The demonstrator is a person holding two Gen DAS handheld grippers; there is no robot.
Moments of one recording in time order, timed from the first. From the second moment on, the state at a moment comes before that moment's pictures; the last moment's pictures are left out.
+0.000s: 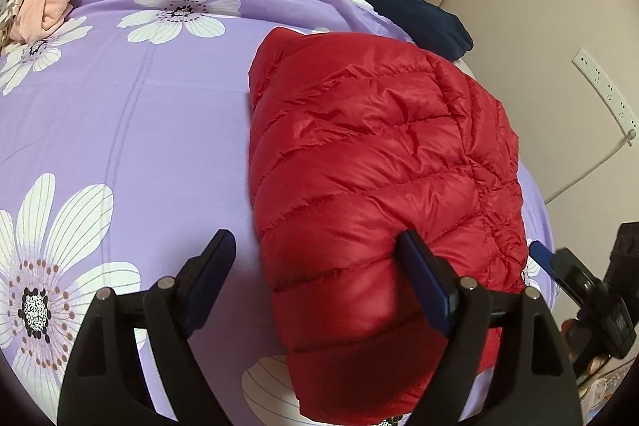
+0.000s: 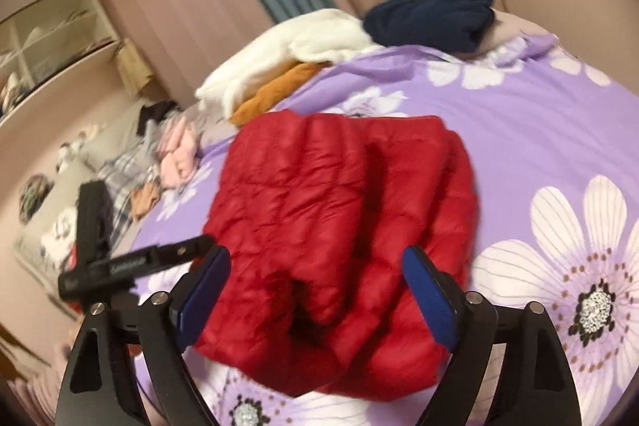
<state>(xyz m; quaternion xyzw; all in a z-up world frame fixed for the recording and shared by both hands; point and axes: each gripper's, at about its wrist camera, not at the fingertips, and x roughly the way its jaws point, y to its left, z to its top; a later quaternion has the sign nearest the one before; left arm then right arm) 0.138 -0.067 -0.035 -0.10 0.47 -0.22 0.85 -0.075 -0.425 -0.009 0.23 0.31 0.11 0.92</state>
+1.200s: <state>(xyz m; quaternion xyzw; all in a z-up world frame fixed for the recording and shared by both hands) 0.188 -0.079 -0.084 -0.21 0.54 -0.28 0.77 -0.010 -0.476 -0.092 0.42 0.40 0.13 0.81</state>
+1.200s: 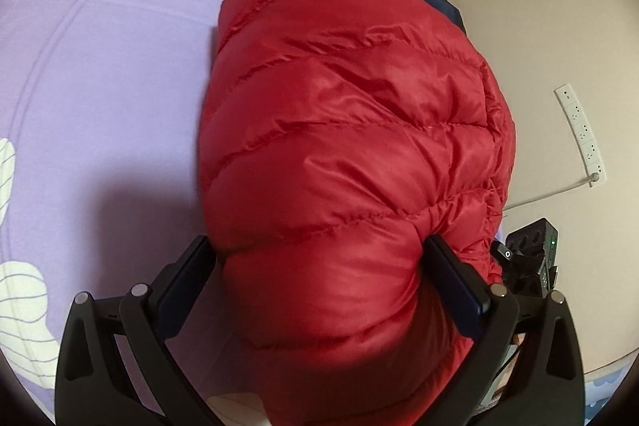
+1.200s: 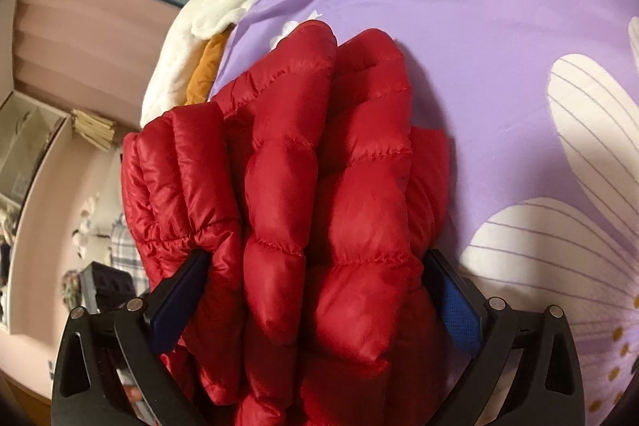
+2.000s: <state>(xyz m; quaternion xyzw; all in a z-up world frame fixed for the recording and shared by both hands) 0.161 -0.106 -0.056 -0.10 0.48 -0.27 0.83 -0.012 -0.439 -0.075 0.37 0.35 0.16 0.85</state>
